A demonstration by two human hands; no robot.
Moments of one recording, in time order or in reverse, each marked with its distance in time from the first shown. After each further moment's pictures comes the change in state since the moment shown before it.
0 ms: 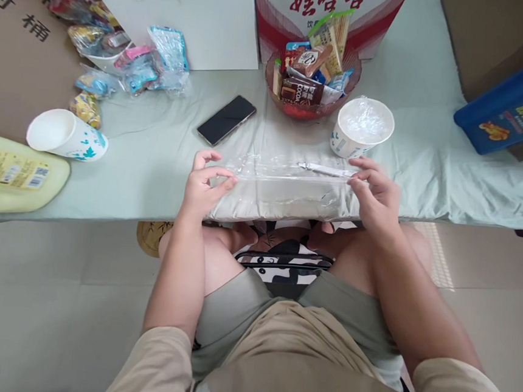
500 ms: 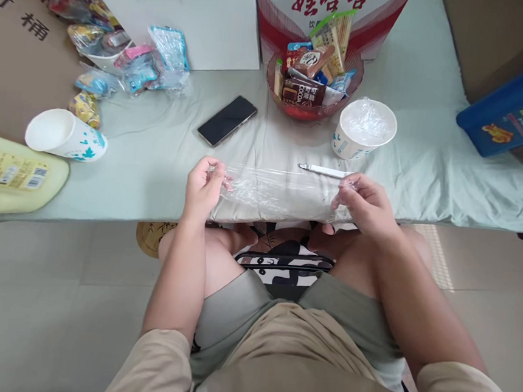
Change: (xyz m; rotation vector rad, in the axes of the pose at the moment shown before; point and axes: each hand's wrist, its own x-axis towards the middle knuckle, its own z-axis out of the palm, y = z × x) left_hand -0.001 0.007 0.009 -0.208 0.052 -0.264; right_hand -0.004 -0.009 0.002 0.360 -0.335 0.355
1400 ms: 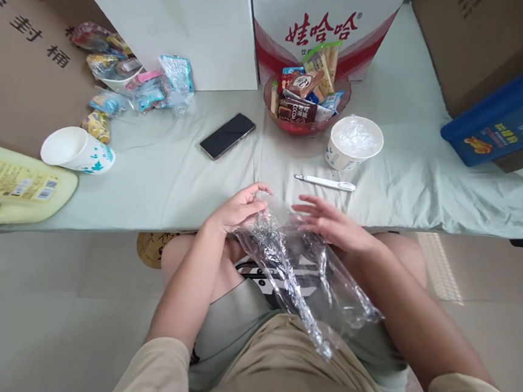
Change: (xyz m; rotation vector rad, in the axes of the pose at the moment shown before) left_hand -0.011 0.009 0.040 -0.343 -0.734 -0.499; right_hand -0.002 0.005 0.021 0.317 -0.454 0.228
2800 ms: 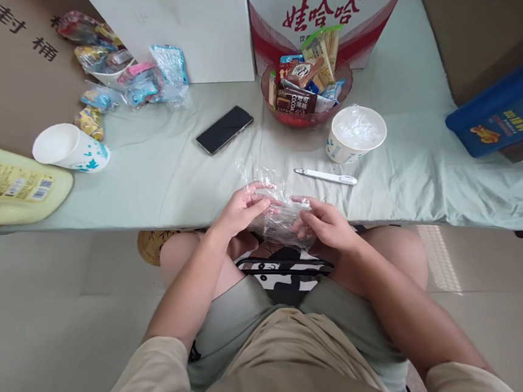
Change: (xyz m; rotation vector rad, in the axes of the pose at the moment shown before) left_hand -0.010 -0.012 0.022 0.073 0.211 0.190; right_hand 0.004 0.017 0.016 -0.346 0.084 0.022
